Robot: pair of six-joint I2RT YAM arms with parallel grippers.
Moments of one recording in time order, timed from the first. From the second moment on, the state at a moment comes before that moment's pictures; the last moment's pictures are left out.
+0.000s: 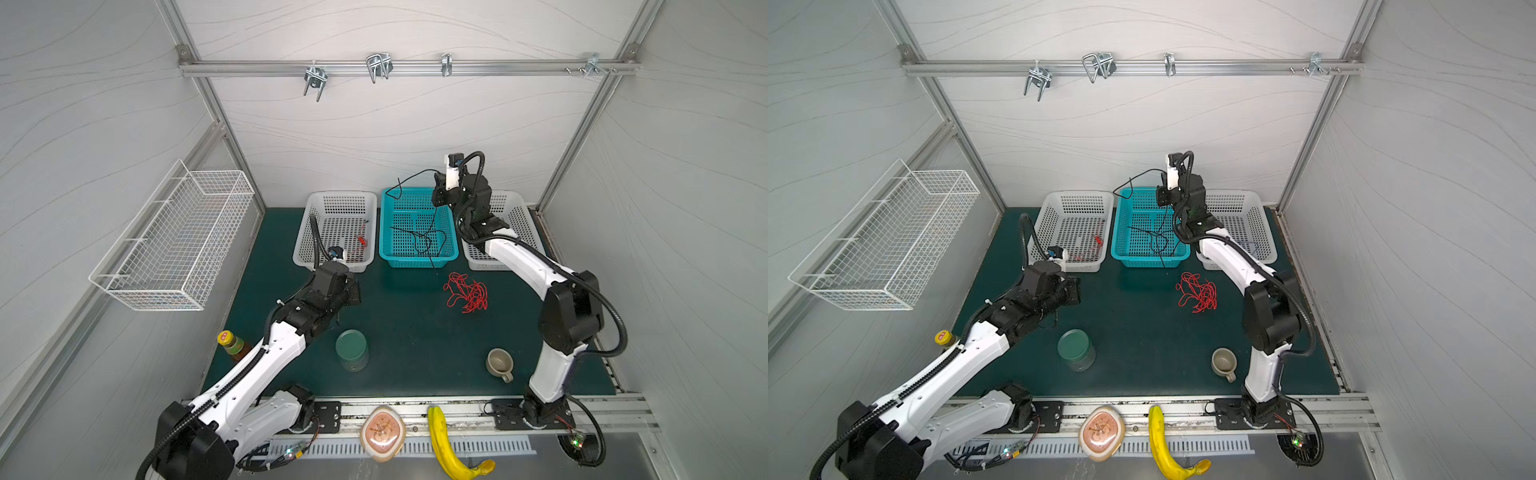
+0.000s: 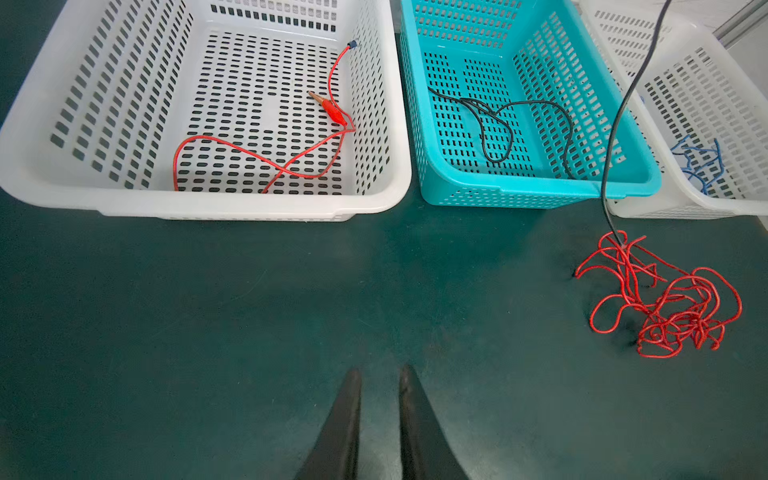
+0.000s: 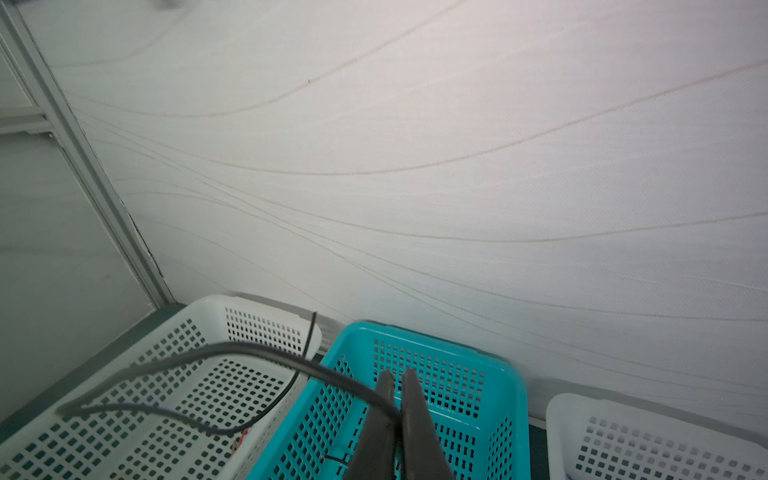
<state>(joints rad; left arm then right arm) -0.46 1.00 0.77 -0.44 -0.18 -0.42 0.49 1.86 1.59 0.23 0.07 0.01</state>
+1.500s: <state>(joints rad) -0.46 1.06 0.77 -0.47 -0.14 -0.42 0.46 2.08 1.66 -0.20 0.14 0.08</state>
